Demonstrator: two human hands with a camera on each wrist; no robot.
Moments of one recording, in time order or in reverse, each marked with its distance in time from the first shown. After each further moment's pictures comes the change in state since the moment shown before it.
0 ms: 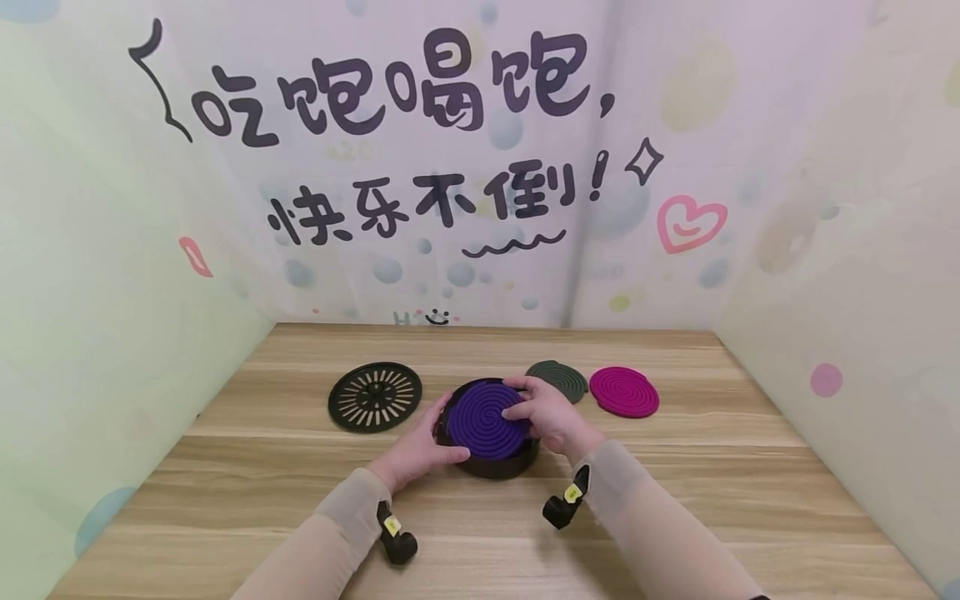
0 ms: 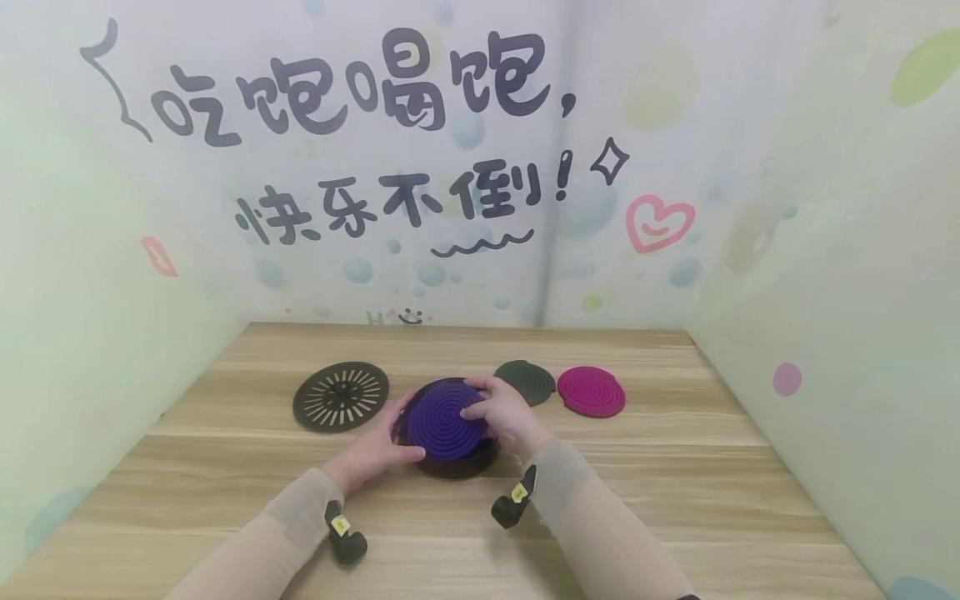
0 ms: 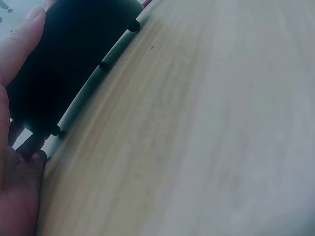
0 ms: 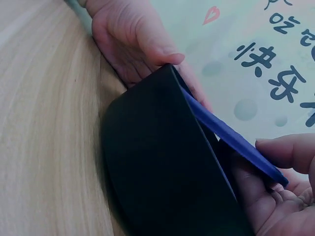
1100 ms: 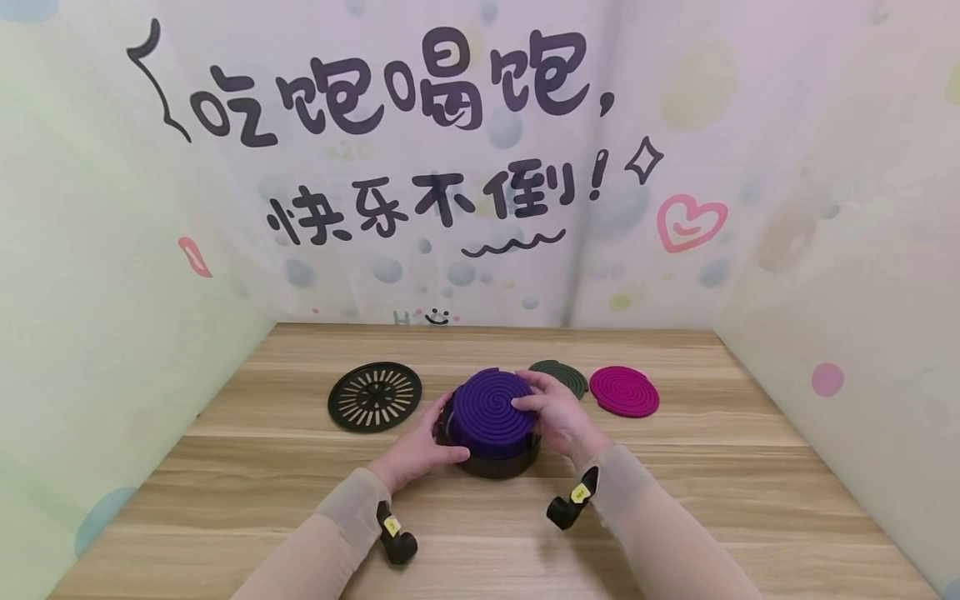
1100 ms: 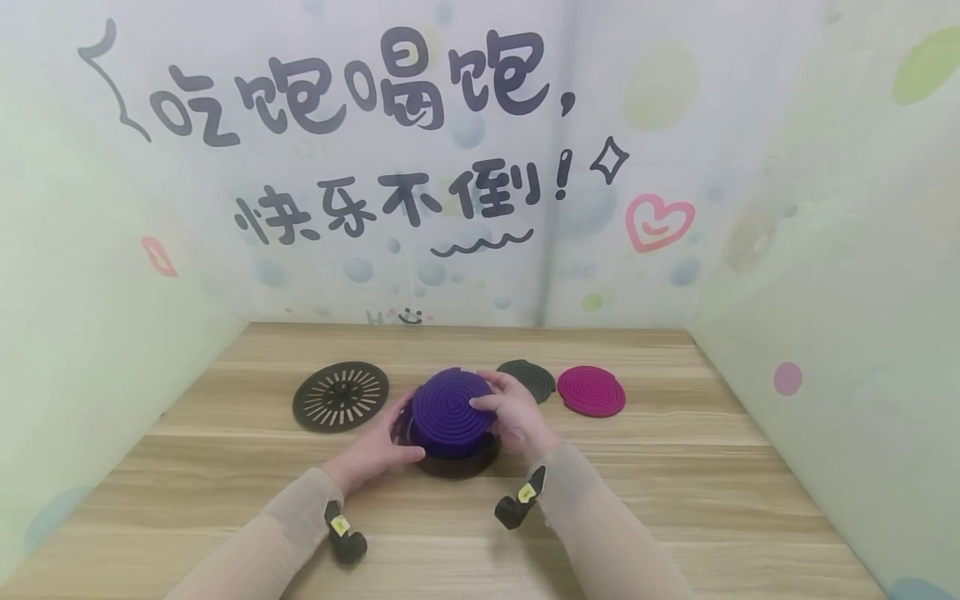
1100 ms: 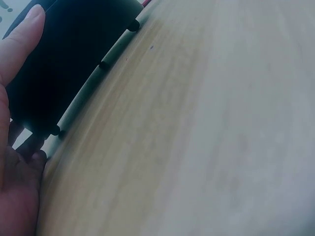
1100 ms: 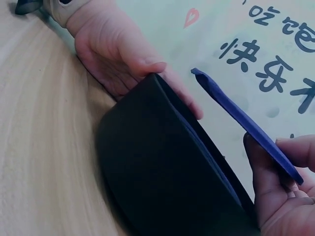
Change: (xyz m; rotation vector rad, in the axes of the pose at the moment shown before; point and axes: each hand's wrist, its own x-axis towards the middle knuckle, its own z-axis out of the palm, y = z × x) left_hand 0.002 -0.002 0.000 0.053 0.011 0.009; right_hand -0.001 0.003 -0.011 0.260 0.035 -0.040
